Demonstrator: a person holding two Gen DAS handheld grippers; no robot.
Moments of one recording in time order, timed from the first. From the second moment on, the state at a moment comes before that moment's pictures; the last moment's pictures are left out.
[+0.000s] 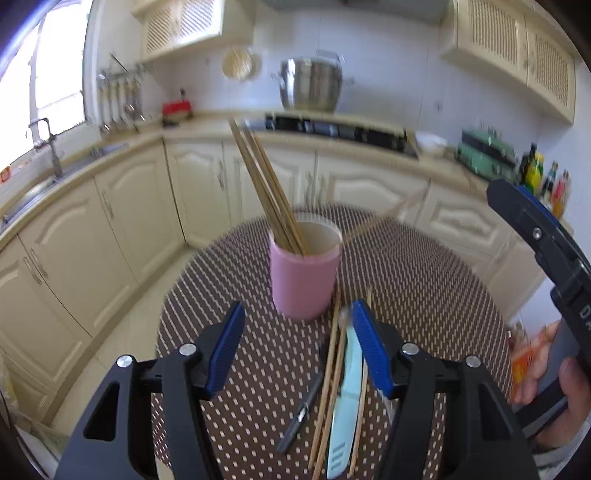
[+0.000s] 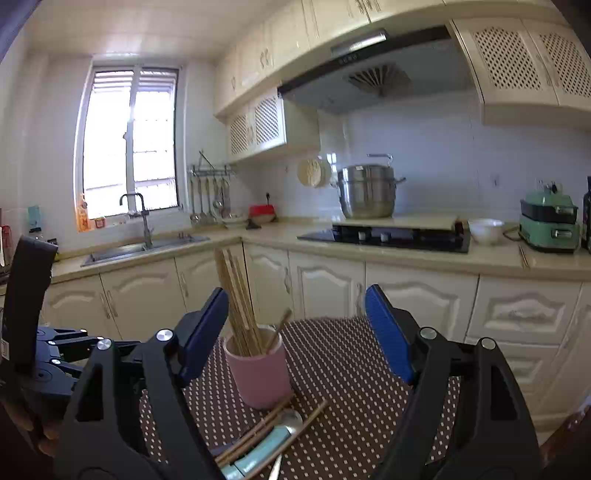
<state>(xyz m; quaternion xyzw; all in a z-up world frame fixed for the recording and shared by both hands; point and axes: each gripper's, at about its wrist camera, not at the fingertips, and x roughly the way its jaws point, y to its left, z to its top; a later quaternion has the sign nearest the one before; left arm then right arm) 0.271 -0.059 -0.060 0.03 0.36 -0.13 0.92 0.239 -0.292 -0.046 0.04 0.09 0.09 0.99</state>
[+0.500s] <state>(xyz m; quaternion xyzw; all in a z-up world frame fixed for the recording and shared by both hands) 0.329 -0.076 -0.159 0.01 0.51 -0.18 0.84 0.268 -0.311 -0.153 0.07 0.28 0.07 0.95</state>
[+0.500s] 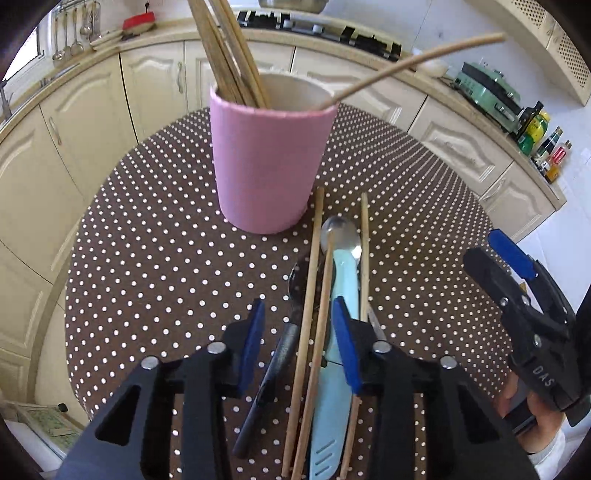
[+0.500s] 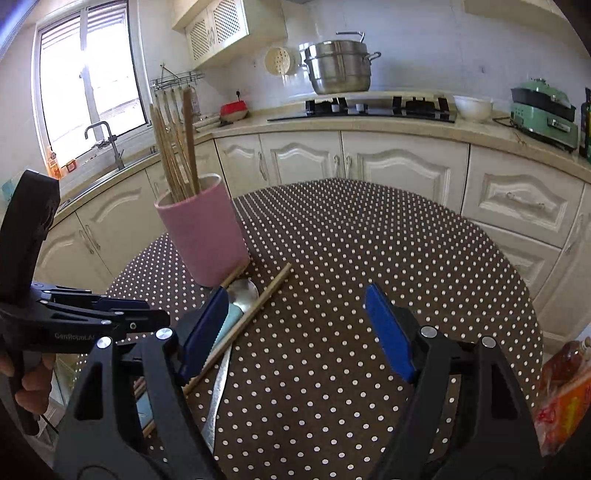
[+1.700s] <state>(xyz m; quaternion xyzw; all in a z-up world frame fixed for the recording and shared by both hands) 0.305 -0.048 -0.160 -0.05 0.49 -0.17 0.85 0.346 -0.258 -0.191 0.03 0.44 0.08 0.89</state>
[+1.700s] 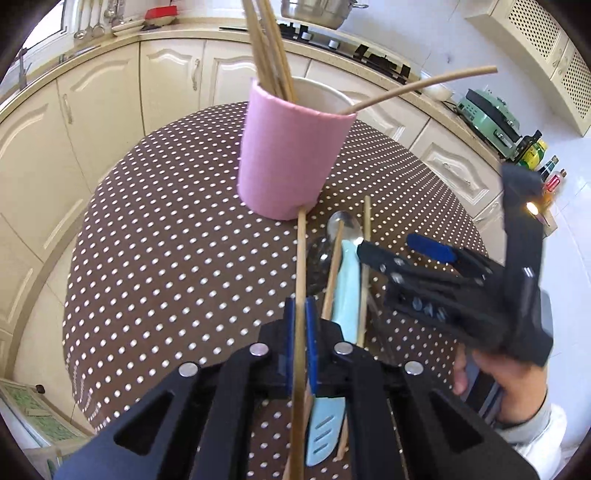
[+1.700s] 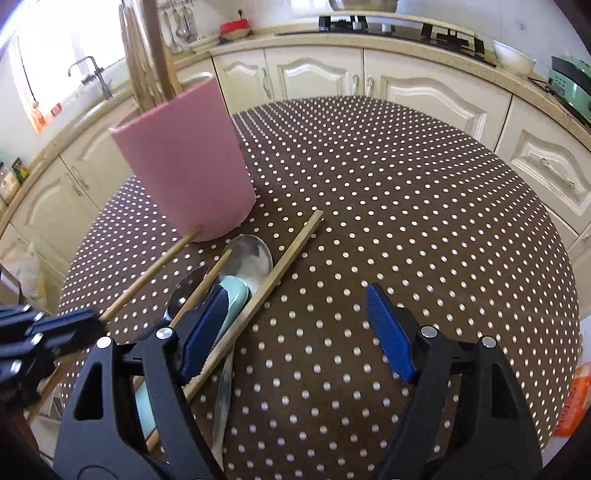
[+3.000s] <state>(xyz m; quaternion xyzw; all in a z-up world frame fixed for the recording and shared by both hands) 0.332 -0.024 -0.157 -0.06 0.46 -0.12 0.88 0.329 -0.312 -0.156 0.01 0.46 0.18 0.87</state>
